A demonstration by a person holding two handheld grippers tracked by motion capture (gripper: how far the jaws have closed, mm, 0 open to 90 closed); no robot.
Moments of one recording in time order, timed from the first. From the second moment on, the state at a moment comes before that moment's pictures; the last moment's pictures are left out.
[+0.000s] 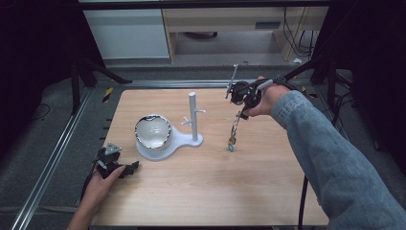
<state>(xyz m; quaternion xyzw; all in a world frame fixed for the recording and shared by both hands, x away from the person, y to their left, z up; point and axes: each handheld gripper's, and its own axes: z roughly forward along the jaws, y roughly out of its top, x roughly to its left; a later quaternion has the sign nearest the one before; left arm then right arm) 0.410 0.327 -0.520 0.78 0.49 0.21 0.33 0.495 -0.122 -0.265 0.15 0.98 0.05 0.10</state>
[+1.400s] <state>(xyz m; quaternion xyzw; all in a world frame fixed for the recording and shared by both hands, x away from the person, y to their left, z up) 0.410 0.327 -0.520 0.78 0.49 0.21 0.33 0.499 -0.065 -0.210 0.12 0.98 0.06 0.12</state>
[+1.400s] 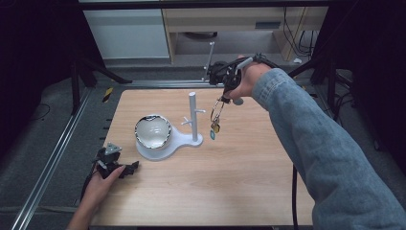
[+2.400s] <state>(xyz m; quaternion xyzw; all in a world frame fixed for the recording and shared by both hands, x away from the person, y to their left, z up) 0.410 0.327 -0.520 0.78 0.49 0.21 0.33 0.509 -0.030 -0.223 0.10 0.99 0.06 0.12</state>
